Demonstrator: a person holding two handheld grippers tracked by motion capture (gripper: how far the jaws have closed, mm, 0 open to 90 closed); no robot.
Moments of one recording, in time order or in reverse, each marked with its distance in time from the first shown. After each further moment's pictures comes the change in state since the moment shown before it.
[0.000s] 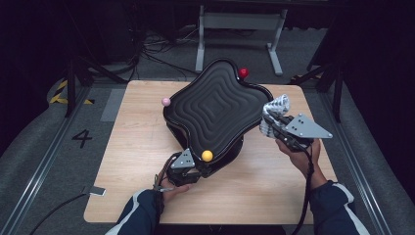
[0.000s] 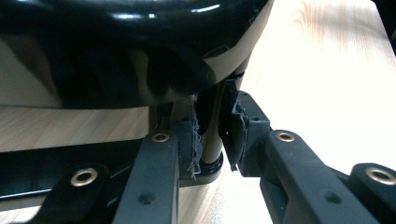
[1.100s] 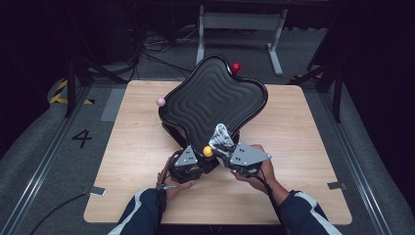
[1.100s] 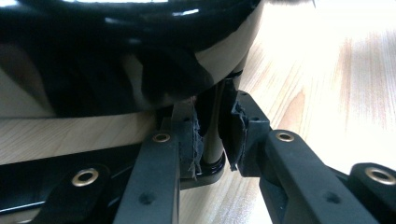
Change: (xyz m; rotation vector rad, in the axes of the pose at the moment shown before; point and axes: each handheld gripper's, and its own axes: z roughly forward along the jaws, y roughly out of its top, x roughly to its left) left arm 0.003 0.004 0.008 -0.011 0.061 -0.010; right arm 0.118 0.001 0.046 0.020 0.339 -0.063
